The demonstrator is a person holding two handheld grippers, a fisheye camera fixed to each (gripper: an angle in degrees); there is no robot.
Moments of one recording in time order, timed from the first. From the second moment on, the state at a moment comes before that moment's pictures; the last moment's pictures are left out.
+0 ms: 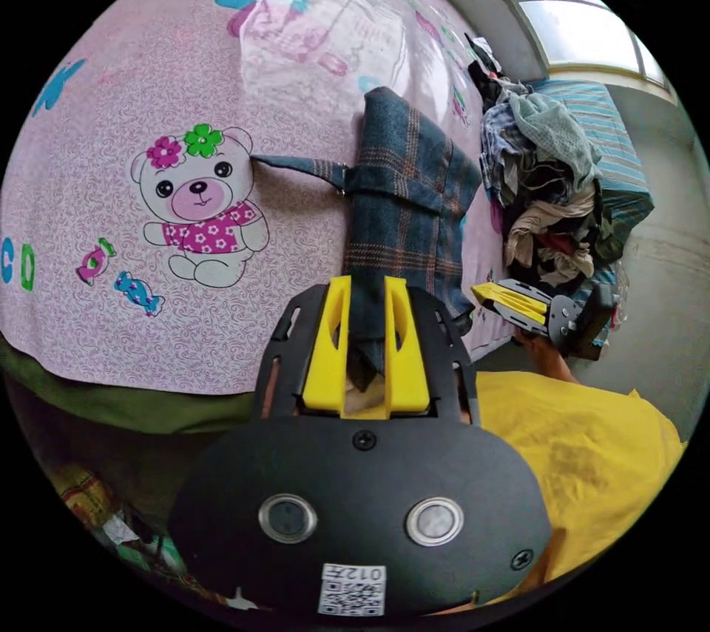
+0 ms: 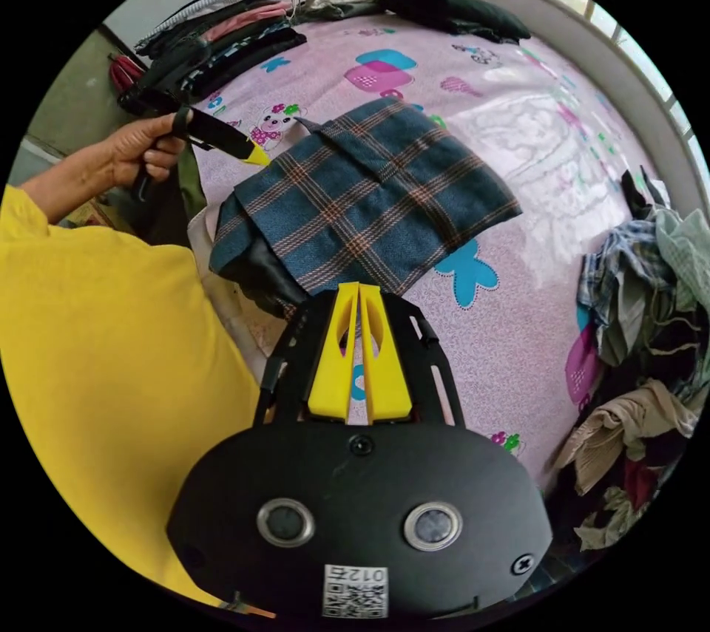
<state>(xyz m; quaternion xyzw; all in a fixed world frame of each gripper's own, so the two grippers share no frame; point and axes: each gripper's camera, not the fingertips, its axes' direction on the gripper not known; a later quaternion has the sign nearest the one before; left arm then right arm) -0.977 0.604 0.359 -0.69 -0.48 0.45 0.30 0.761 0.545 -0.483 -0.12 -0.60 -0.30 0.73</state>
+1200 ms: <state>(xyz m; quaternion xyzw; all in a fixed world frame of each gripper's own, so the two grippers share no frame) -1.051 0.634 0.438 -0.75 -0.47 0.39 0.26 0.867 0.568 -0.290 -0.58 -0.34 -0.05 0.74</state>
